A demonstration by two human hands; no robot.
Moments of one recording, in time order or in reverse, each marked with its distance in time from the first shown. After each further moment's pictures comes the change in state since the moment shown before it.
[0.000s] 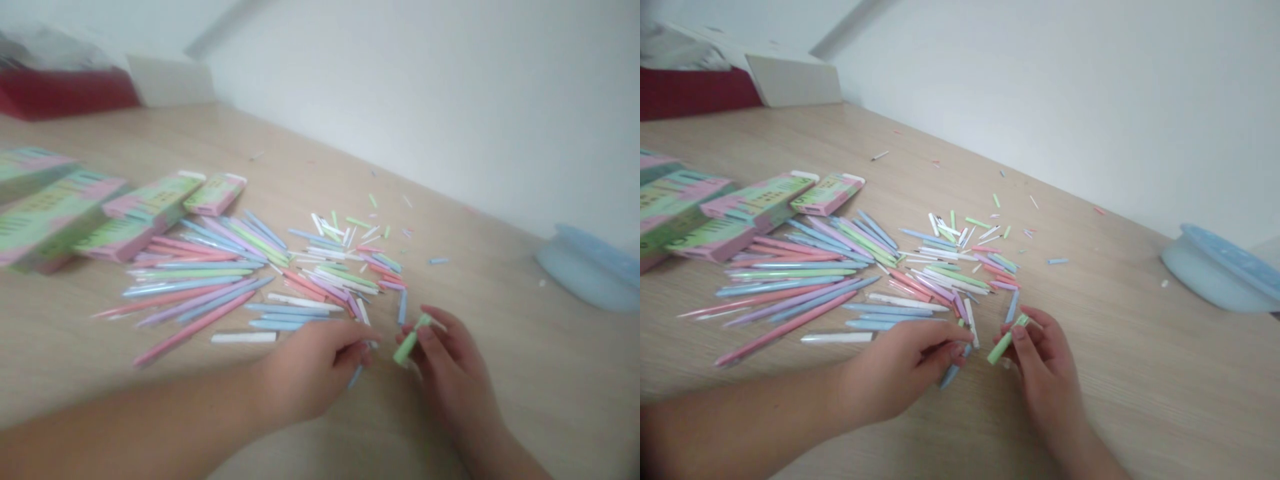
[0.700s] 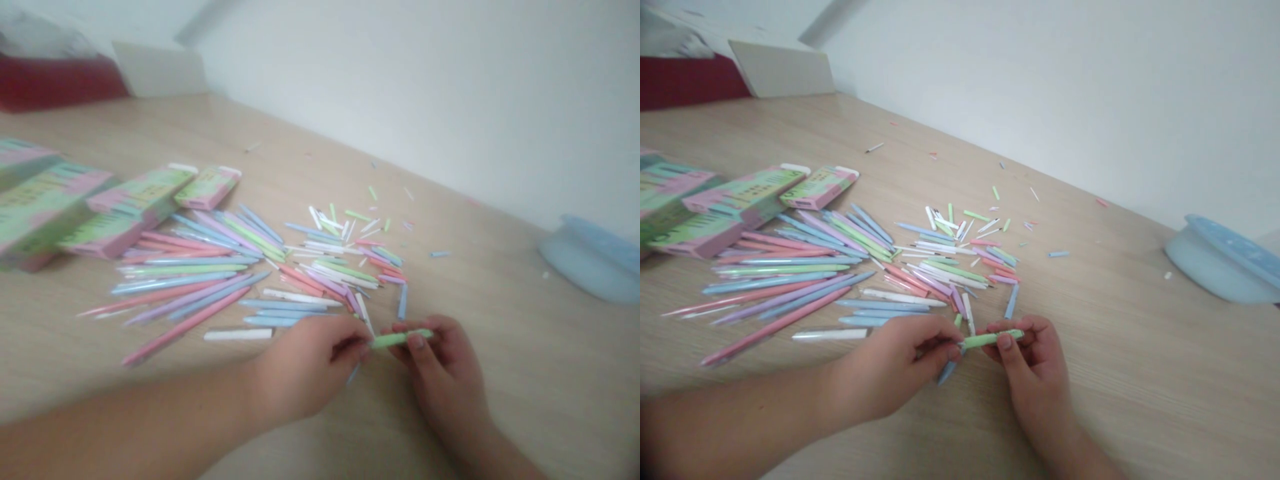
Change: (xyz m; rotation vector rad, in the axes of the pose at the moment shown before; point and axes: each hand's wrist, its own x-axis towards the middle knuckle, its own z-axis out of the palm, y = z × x) left_hand -0.001 -0.005 0.005 0.041 0.017 -0.084; right_hand -0.012 0.003 0.010 0.135 -0.061 -0.011
